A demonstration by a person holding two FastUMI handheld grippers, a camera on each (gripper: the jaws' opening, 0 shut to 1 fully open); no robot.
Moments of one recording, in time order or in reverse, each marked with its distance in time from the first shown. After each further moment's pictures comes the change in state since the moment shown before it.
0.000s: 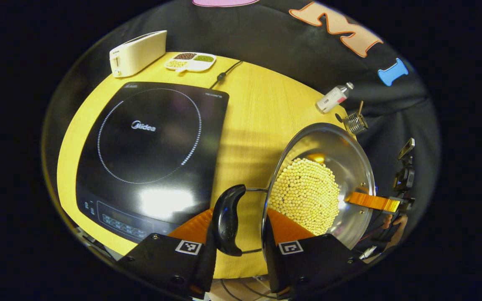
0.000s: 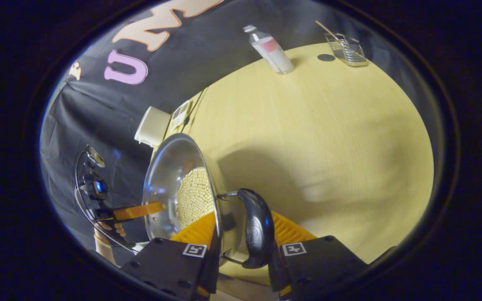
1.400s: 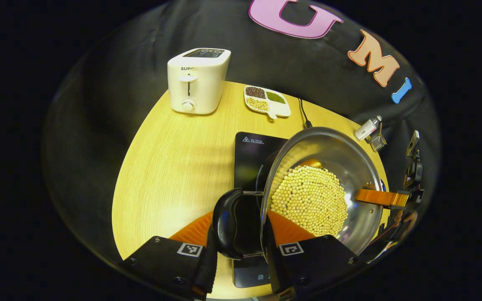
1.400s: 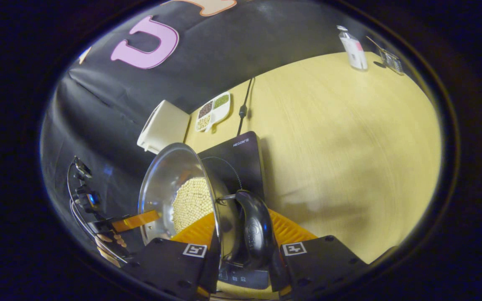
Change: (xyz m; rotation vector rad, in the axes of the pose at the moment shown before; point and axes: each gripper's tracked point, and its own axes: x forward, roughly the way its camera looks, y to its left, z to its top) left arm -0.036 0.274 0.131 0.126 -0.136 0.027; right arm 0.177 0.231 -0.008 0.051 -0.147 -0.077
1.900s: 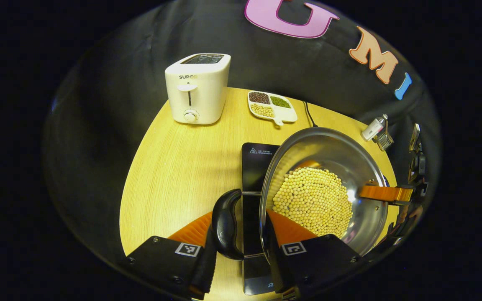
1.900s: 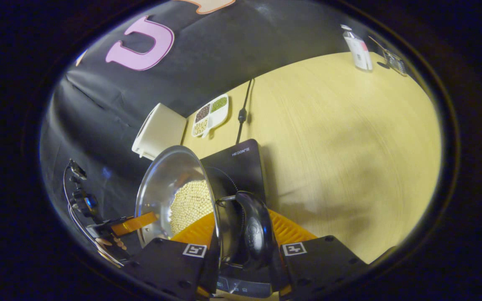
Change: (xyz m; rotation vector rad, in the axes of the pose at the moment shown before) left arm 0.010 0.012 0.016 0.040 -0.029 0.053; right arm 0.024 0.006 0.012 0.005 0.002 0.015
